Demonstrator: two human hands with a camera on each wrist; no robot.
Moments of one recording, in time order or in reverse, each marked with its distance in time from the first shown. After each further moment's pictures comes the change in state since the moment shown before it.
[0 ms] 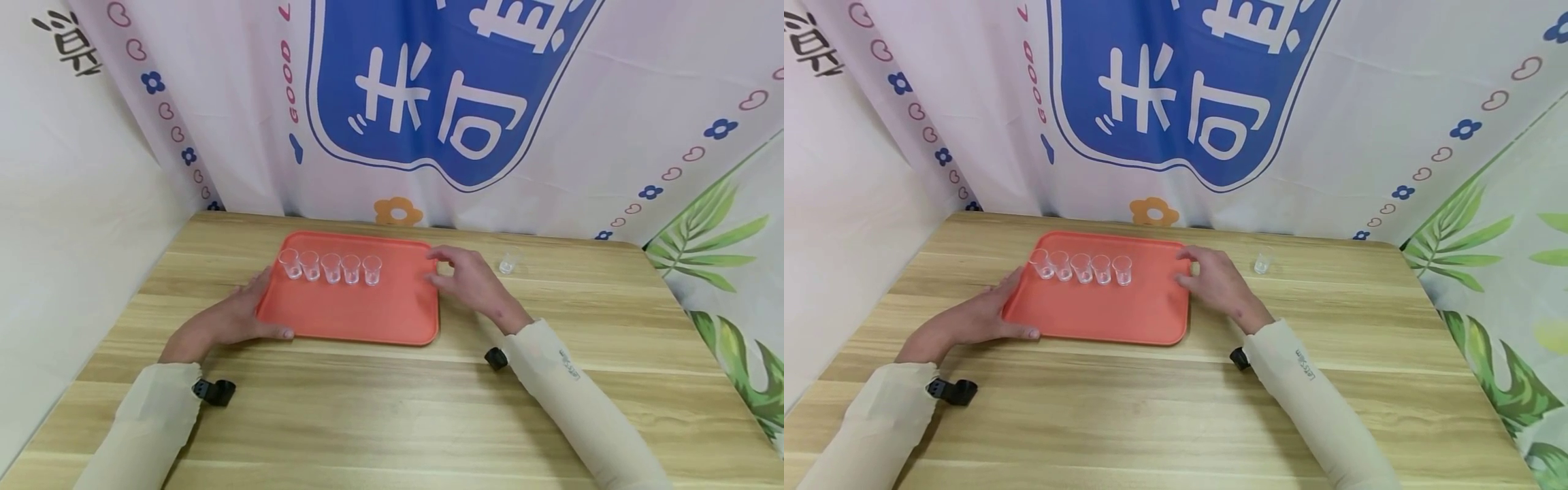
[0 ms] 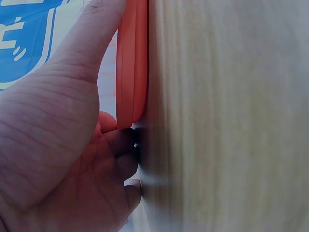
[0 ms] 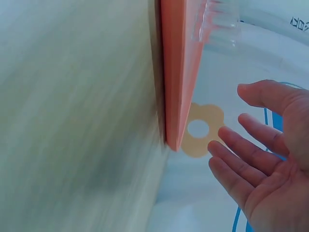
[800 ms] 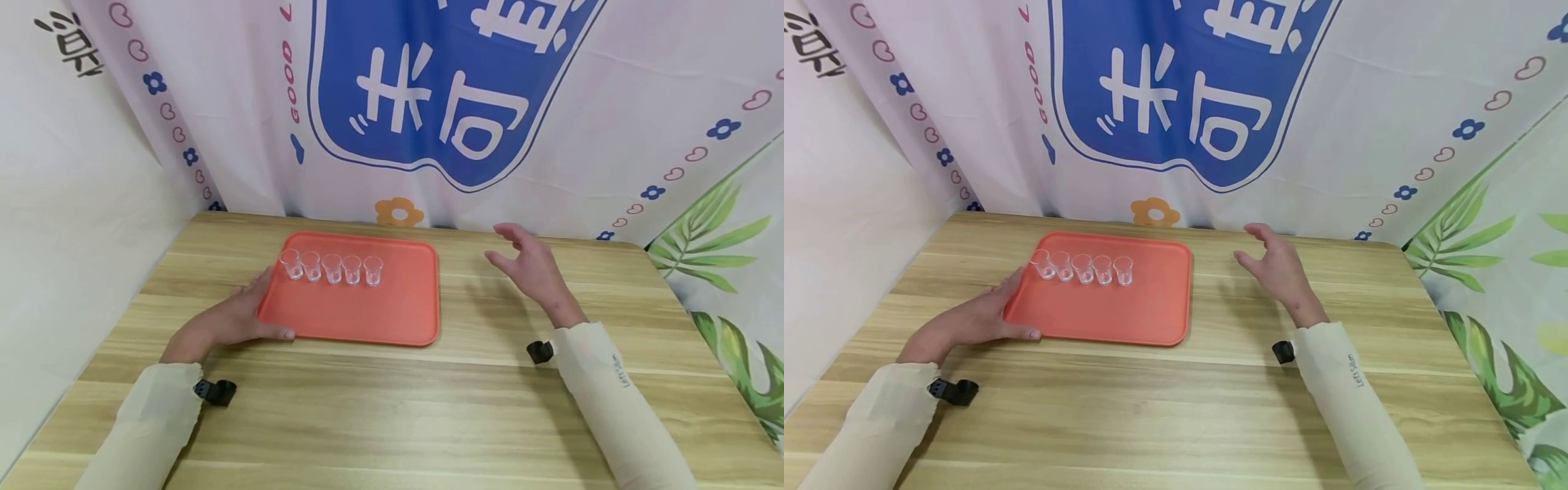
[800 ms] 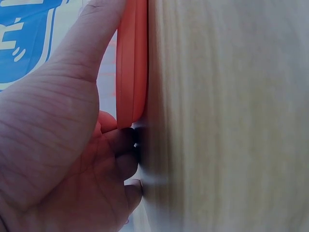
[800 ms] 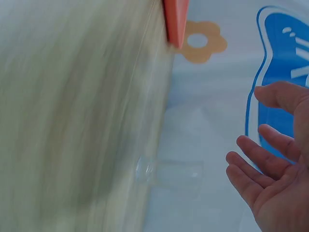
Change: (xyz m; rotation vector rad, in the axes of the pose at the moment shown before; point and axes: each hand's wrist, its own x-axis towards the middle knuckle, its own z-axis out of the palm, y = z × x) left_hand 0.000 0.001 0.000 0.000 -0.003 0.005; right_hand -0.024 0.055 -0.063 -0.022 0.223 0.075
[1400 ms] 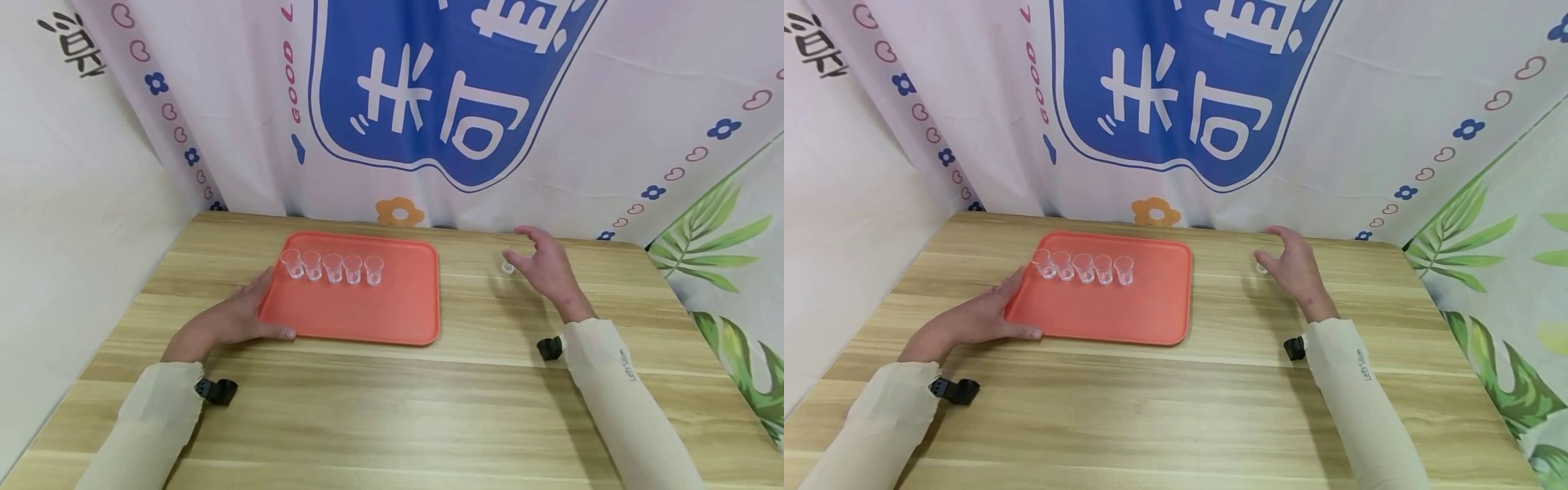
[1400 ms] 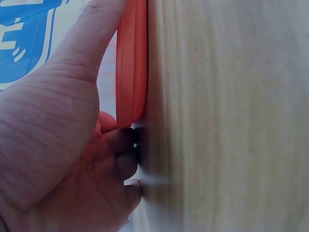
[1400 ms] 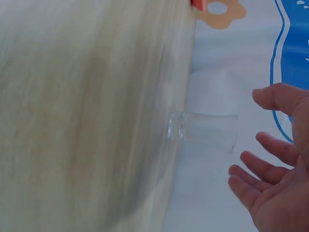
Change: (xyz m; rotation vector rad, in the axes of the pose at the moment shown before) left_hand -0.001 -0.001 0.000 0.021 -0.001 -0.025; right_hand 0.000 0.030 -0.013 -0.012 -0.007 0.127
